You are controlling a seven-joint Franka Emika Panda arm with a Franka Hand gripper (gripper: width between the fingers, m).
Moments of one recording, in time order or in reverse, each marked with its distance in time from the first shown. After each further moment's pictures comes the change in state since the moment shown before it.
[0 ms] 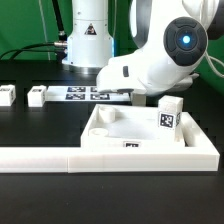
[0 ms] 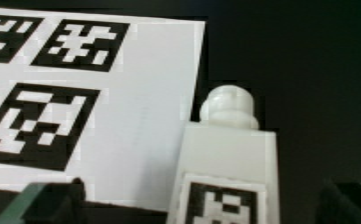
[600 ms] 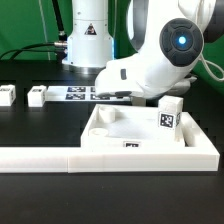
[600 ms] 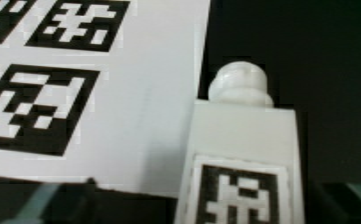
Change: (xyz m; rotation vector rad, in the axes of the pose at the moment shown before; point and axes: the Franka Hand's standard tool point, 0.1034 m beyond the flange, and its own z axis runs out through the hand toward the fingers) arm 0.008 0.003 0.005 0.002 0.035 0.007
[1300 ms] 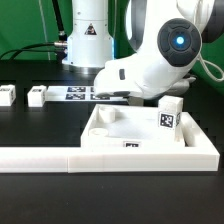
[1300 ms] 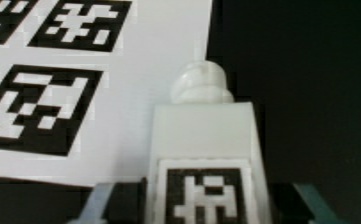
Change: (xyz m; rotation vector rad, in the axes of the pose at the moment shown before) arm 0.000 0.002 0.000 0.005 0.000 0.003
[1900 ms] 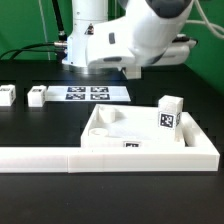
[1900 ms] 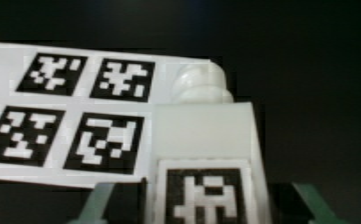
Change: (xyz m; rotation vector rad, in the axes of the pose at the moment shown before) arm -0.051 0.020 -0.070 0.063 -0.017 -0.016
